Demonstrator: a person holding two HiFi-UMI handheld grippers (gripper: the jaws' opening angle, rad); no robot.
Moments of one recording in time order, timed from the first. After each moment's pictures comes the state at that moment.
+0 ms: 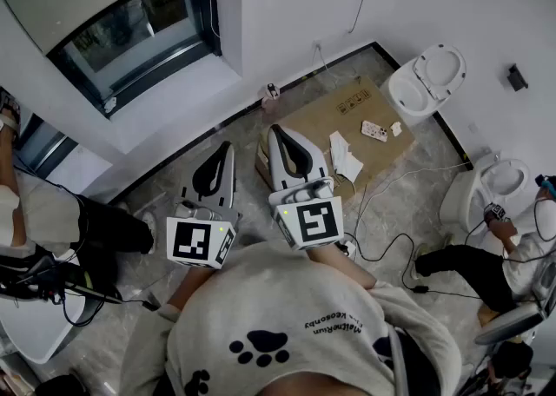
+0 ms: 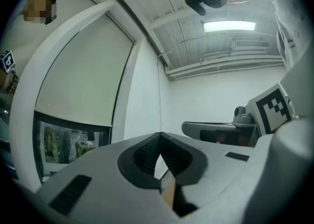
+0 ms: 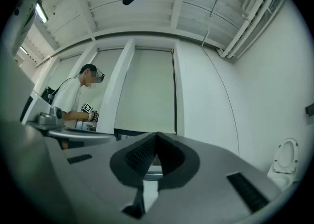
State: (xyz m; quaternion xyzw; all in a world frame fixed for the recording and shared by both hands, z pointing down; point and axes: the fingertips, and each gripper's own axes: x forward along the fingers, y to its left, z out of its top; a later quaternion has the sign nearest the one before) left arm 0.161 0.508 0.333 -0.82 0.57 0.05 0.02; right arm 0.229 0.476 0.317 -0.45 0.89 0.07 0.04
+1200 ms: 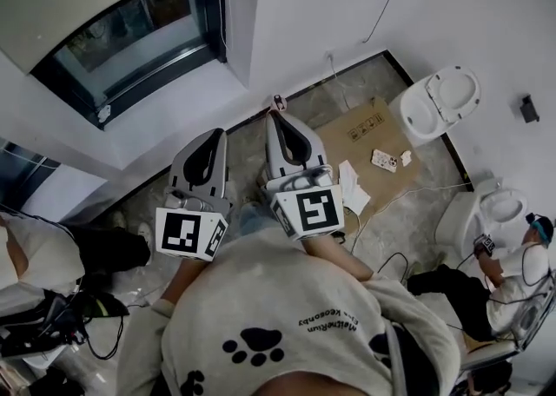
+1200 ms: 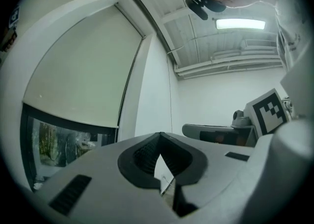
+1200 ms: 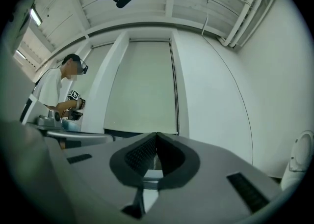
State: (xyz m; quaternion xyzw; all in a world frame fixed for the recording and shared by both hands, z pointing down) left arm 0.078 0.338 0.318 -0.81 0.59 0.06 0.00; right arm 0.151 0.298 0.304 -0.43 0.90 0.04 0.04
